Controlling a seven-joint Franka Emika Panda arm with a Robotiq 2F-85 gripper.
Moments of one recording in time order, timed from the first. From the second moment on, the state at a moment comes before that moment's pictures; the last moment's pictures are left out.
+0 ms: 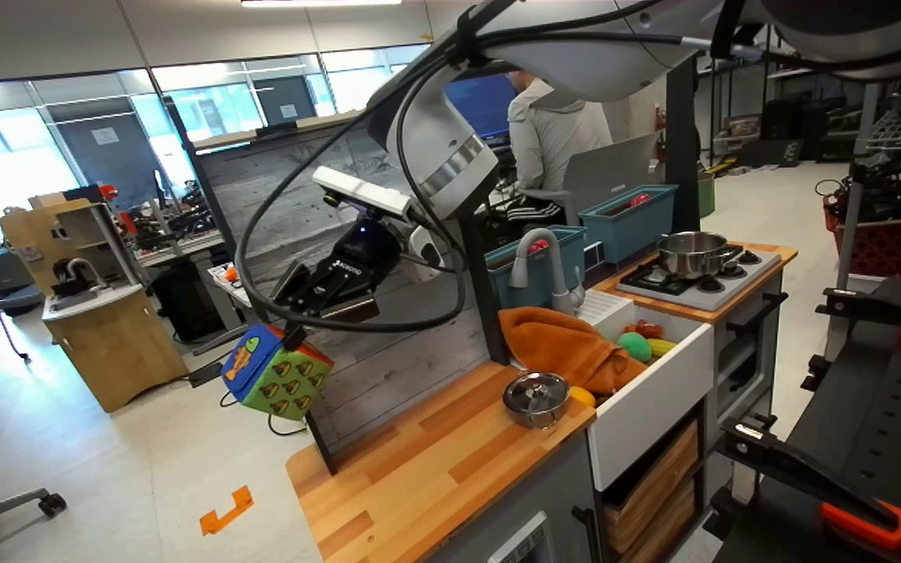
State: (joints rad) arm 0.08 1.49 0.28 -0.52 0.91 1.71 0.77
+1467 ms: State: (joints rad) arm 0.08 1.43 0.14 -0.45 0.40 2.06 0.79
